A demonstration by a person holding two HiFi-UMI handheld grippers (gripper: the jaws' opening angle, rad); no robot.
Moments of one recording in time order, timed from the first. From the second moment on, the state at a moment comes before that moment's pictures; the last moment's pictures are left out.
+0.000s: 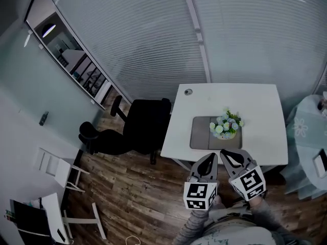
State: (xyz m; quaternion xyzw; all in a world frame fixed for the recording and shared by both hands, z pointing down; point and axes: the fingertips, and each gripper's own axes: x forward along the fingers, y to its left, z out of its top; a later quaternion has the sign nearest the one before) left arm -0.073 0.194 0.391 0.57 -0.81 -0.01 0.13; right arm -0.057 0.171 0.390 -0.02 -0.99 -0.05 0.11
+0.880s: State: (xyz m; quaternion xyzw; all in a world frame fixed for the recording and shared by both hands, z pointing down) left arm -0.122 0.141 0.400 0.57 -0.81 0.00 0.14; right arm -0.106 0.113 0.395 -0.02 -0.99 -0.03 0.11
